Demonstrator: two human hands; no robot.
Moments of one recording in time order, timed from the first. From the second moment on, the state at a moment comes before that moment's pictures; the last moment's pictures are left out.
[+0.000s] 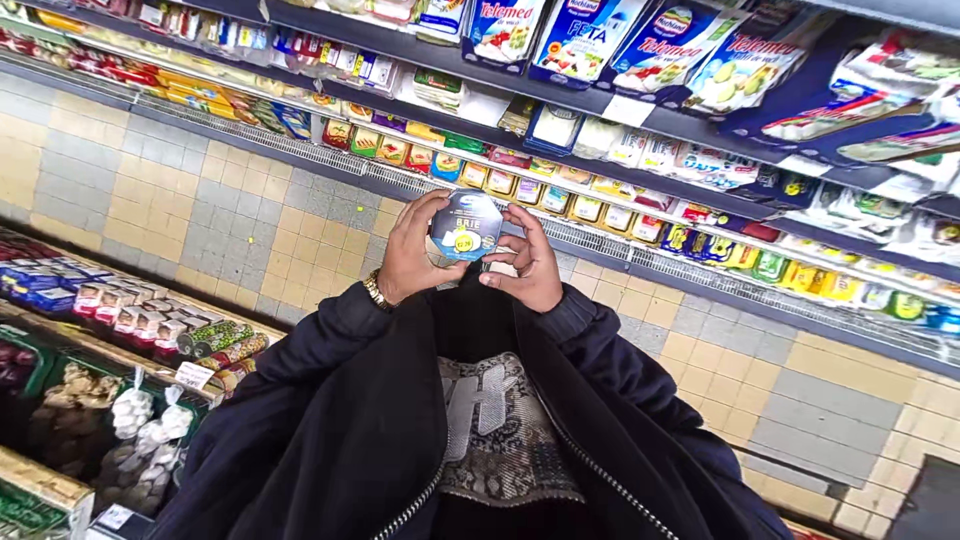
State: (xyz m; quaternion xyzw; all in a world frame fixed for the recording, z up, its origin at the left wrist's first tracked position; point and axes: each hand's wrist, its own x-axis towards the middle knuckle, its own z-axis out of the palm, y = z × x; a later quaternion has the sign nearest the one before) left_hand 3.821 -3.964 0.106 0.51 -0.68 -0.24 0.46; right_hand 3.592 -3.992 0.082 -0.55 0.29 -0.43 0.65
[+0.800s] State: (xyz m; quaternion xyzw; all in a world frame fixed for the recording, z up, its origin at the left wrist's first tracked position) left_hand 3.884 -3.813 0.092 0.40 -0.61 -0.46 0.51; right_hand 3.650 -3.836 0.084 -0.61 0.36 -0.45 0.55
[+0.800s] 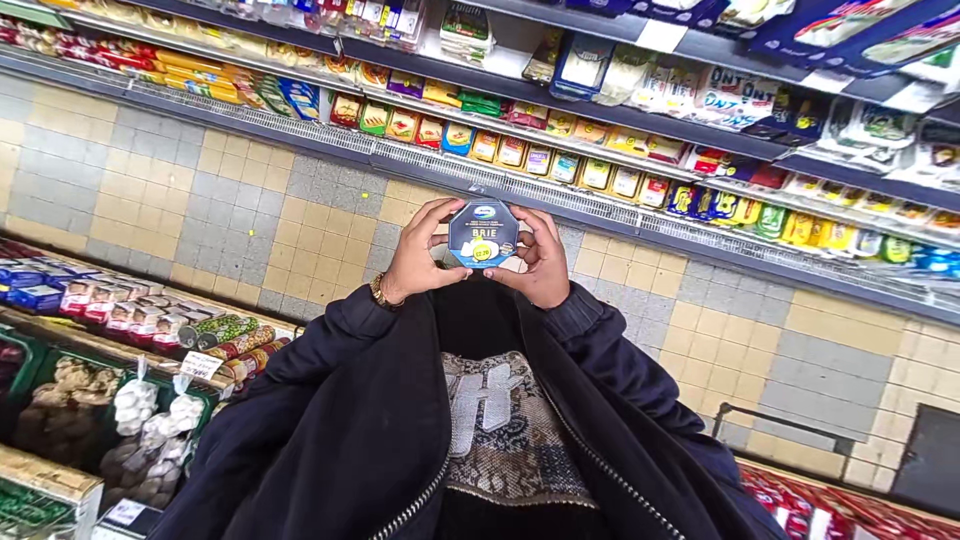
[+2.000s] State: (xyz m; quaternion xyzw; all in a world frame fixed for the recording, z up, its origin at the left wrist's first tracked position) left_hand 3.919 -3.799 0.088 0.37 -0.61 -0.45 0.53; right_hand 3.684 -3.820 0.092 -0.63 0.35 -0.43 0.54
